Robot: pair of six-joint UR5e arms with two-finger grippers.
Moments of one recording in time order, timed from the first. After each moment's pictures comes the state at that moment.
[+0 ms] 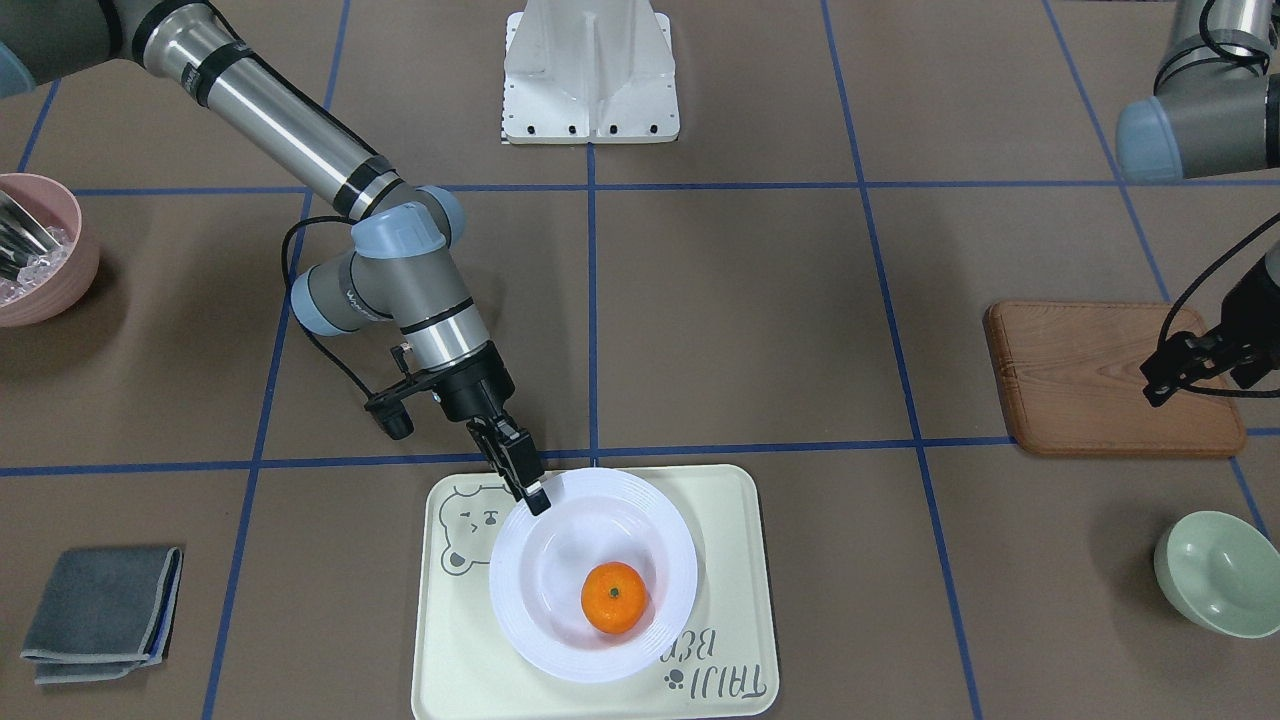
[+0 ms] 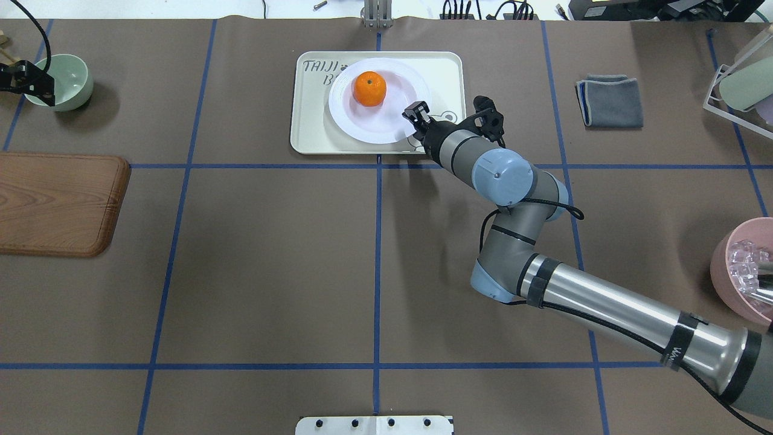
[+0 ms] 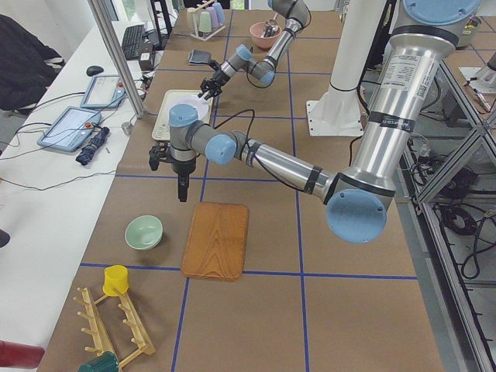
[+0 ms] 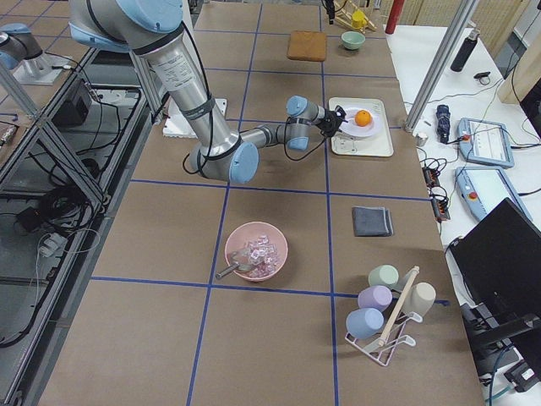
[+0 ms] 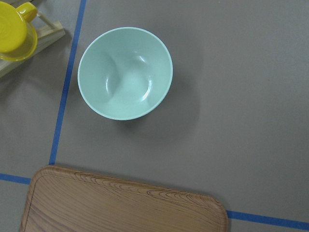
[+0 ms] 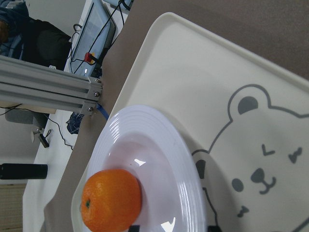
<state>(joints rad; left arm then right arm) -1.22 -1.84 -1.66 -1.66 -2.10 -0.67 0.59 -0.88 1.12 -0.44 1.38 2.03</state>
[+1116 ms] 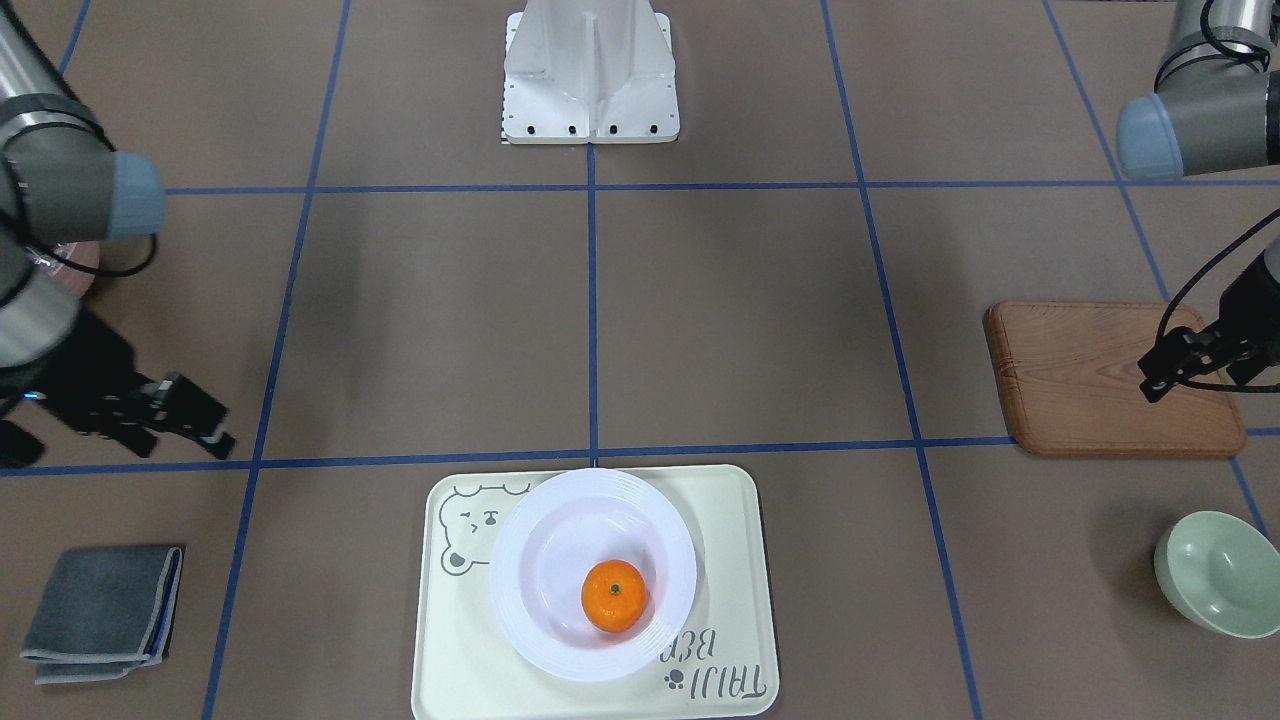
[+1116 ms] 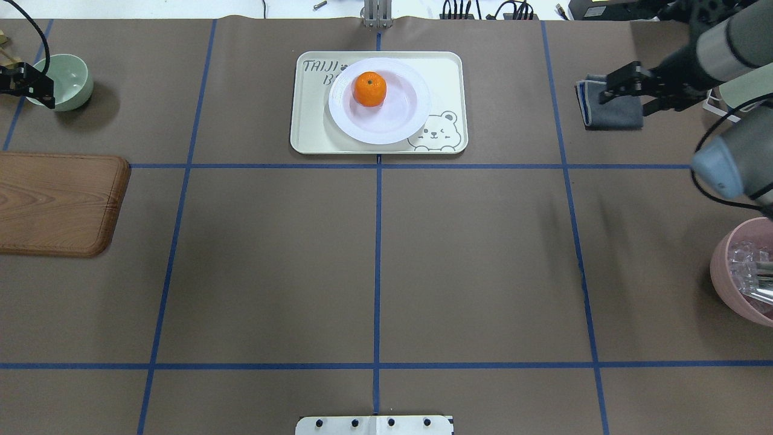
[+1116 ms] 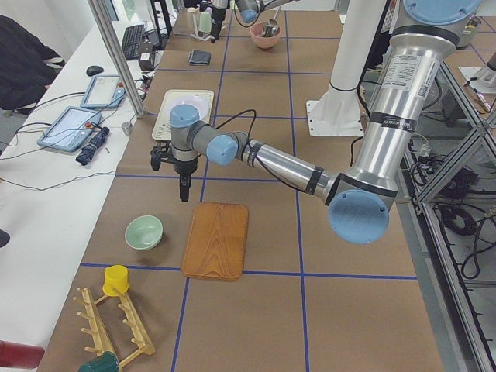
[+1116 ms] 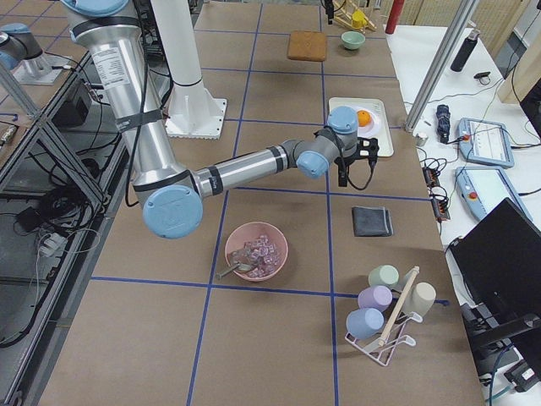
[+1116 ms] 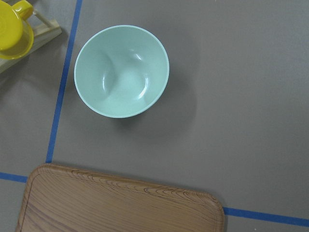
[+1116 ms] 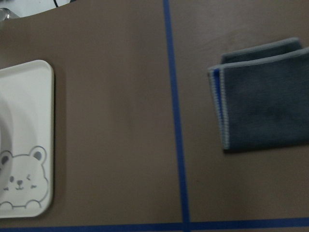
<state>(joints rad) -1.22 -1.83 -1.67 -1.66 -2.13 -0.67 1.19 -1.31 1.58 -1.08 2.33 0.85</state>
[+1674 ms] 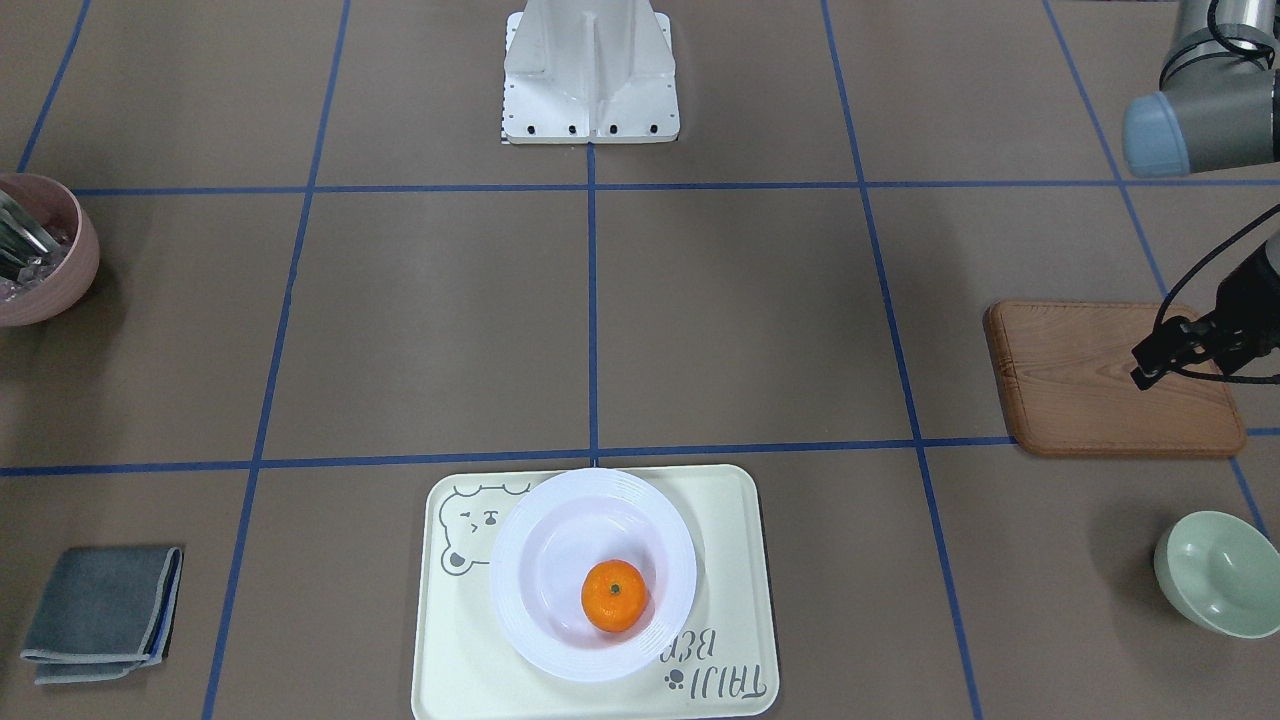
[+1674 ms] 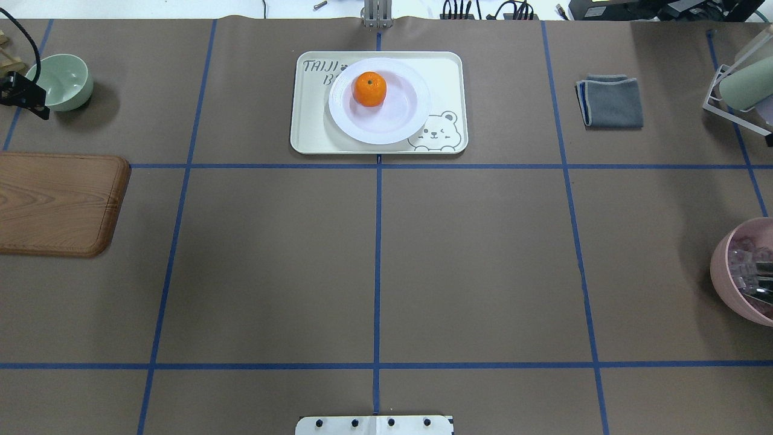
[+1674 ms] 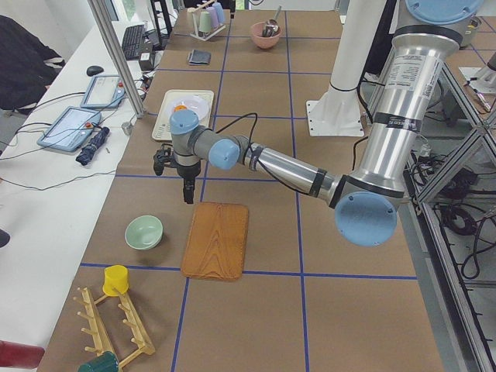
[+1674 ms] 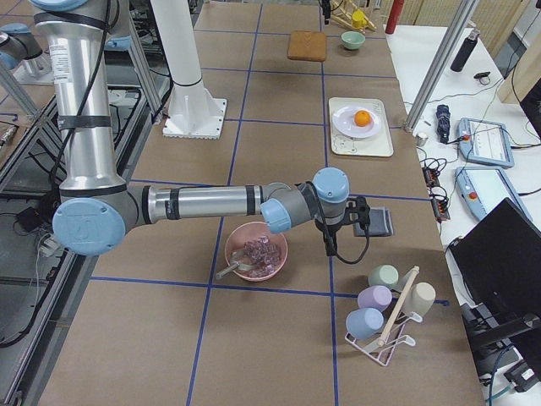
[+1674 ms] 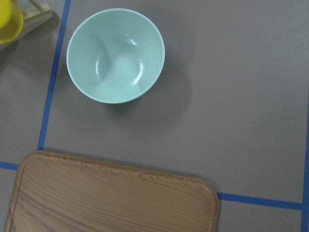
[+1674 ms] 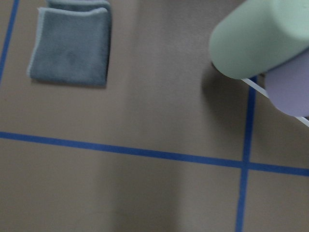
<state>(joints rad) -1.26 -1.79 -1.67 -1.65 -2.22 -0.56 1.47 -1.53 1.58 -1.36 2.39 0.14</state>
